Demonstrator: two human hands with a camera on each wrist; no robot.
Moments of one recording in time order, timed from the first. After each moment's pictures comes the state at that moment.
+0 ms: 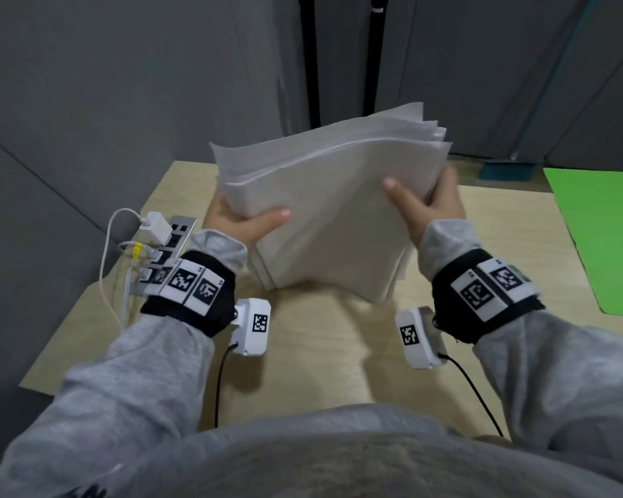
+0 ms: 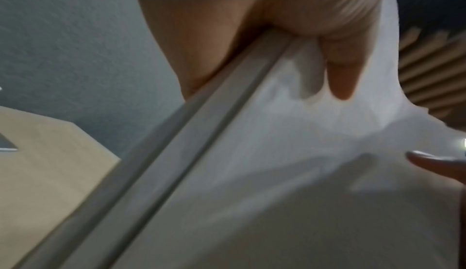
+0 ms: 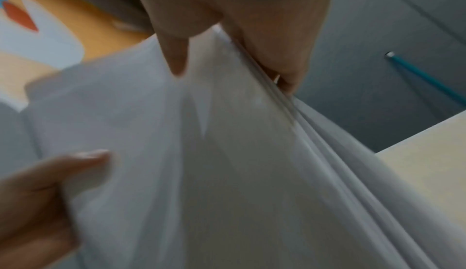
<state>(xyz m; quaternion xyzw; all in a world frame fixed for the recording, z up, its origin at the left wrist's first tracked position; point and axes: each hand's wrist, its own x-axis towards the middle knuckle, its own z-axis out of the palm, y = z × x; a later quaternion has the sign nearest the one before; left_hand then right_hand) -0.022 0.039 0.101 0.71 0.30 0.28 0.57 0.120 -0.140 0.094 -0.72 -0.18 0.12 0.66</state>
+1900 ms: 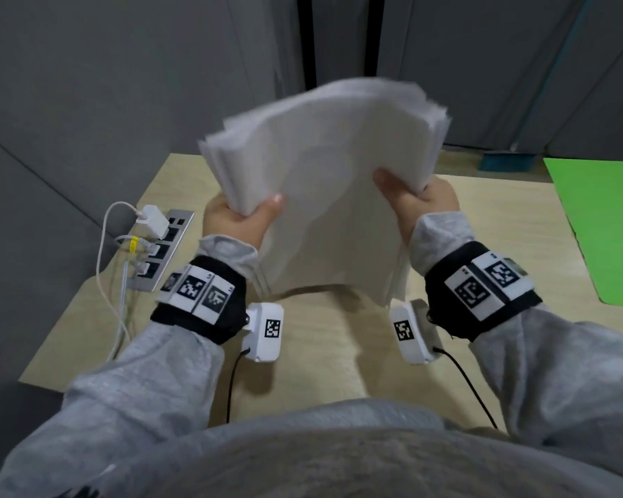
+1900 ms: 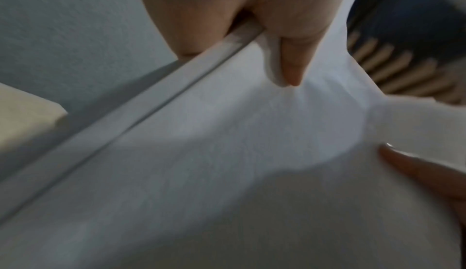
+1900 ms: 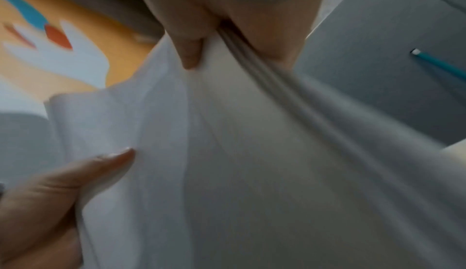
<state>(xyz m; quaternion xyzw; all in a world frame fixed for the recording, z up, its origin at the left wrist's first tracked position) -0.024 0.020 0.092 0.70 0.39 0.32 0.50 0.108 -0.135 0.108 -0.77 -0.15 0.16 0.61</state>
